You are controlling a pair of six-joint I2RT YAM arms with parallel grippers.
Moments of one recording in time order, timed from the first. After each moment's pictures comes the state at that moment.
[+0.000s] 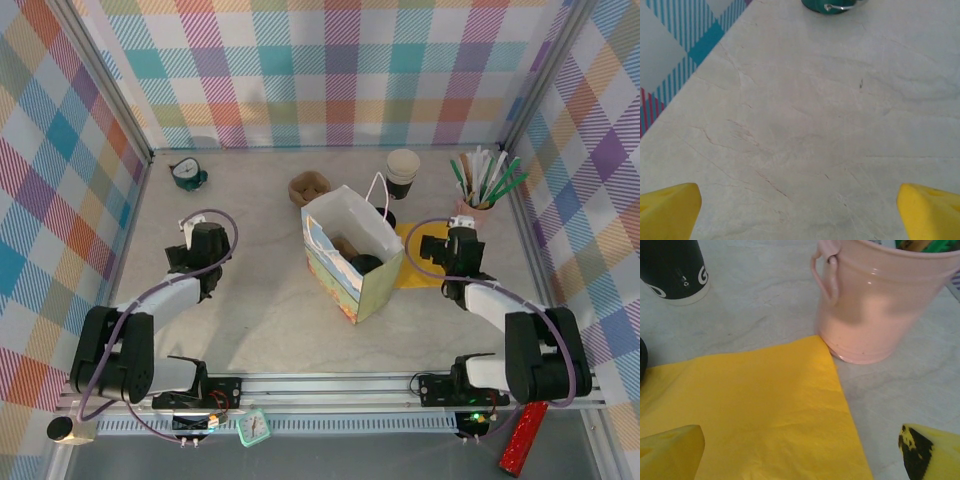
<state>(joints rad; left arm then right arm) -0.16 1.32 0.56 0.06 -0.58 -0.24 0.12 1.30 0.44 0.27 0.25 0.14</state>
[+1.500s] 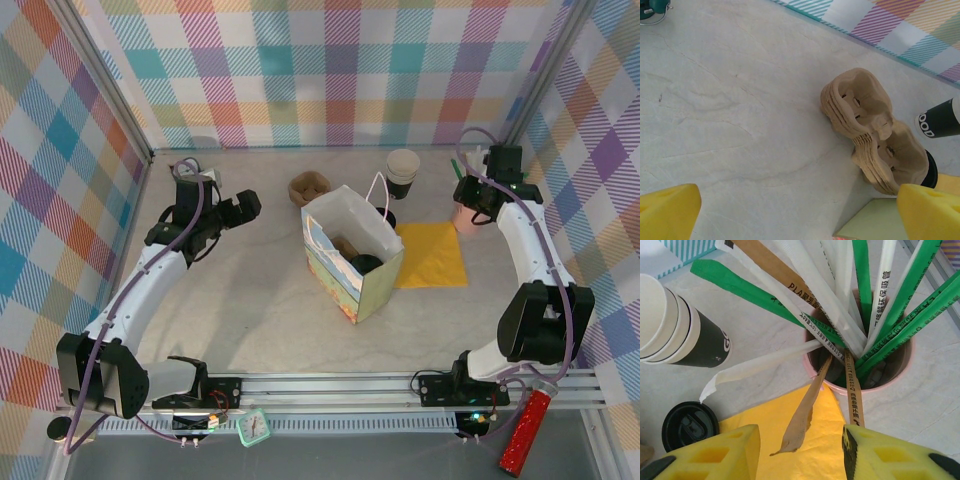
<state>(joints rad) -0.21 1.24 1.05 -0.45 0.04 -0.51 -0.09 1.50 1.32 -0.68 0.00 0.29</state>
